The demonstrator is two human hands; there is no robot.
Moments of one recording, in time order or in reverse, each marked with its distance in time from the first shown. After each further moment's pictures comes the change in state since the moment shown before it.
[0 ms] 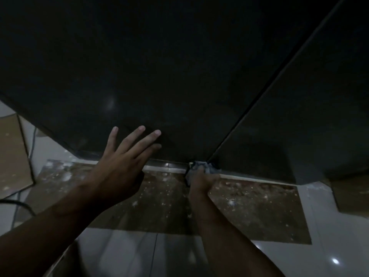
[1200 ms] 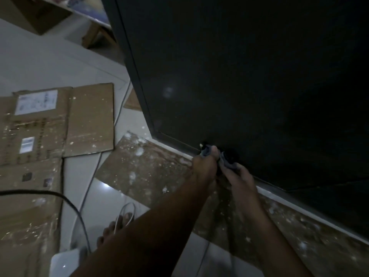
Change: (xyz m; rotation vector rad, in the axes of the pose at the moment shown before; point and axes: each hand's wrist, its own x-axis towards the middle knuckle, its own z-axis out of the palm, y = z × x) left_hand 0.025 -0.005 0.132 -2.153 0.321 -1.533; right_hand -0.088 0.000 0.040 -0.503 -0.815 -0.089
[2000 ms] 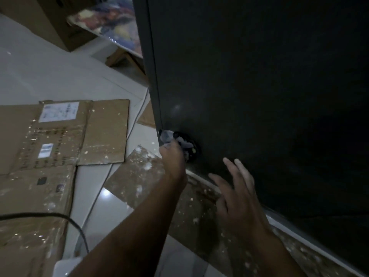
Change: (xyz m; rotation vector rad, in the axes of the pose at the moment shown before) left_hand -0.013 0.098 -0.042 -0.095 0.352 0.381; right_hand -0.033 -0.040 -0.003 -1.237 -0.079 -0.984
